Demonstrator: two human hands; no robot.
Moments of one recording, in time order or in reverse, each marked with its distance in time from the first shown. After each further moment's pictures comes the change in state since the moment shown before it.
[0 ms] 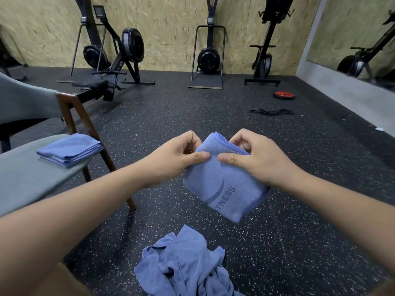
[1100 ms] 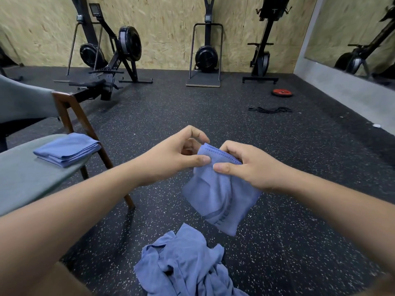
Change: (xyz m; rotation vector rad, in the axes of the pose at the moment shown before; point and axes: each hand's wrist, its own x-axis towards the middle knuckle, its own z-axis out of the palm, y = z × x) left_hand -0.005 0.014 -0.001 -0.017 -0.089 0.013; right_hand -0.004 0.010 0.009 0.023 -0.288 -0.126
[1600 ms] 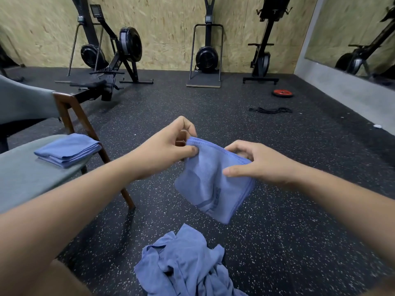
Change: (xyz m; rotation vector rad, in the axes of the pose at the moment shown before) left_hand 0.003 0.004 -0.015 0.045 0.084 0.037; right_hand -0.010 -0.004 -0.017 0.213 -0.037 0.191
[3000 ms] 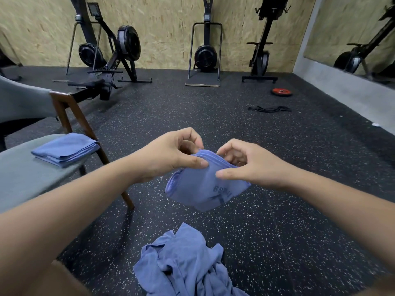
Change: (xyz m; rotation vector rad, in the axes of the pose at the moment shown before) left_hand 0.002 -0.003 0.009 -0.105 -0.107 -0.119; right_hand 0.005 0.007 0.010 -0.037 0.014 -0.079
